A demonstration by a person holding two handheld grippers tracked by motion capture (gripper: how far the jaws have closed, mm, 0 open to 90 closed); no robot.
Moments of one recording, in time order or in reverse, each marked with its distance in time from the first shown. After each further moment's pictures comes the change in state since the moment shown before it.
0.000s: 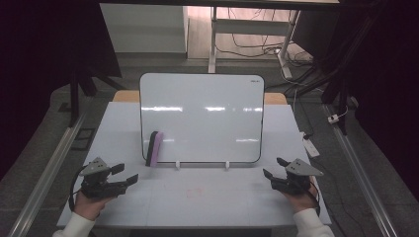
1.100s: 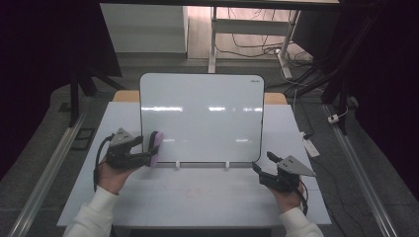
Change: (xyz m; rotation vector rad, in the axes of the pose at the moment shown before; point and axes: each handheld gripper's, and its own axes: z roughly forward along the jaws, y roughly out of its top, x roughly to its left) left arm -0.028 0.084 0.028 -0.056 0.080 0.072; right arm 0.030 0.027 0.009 -0.134 -0.019 0.086
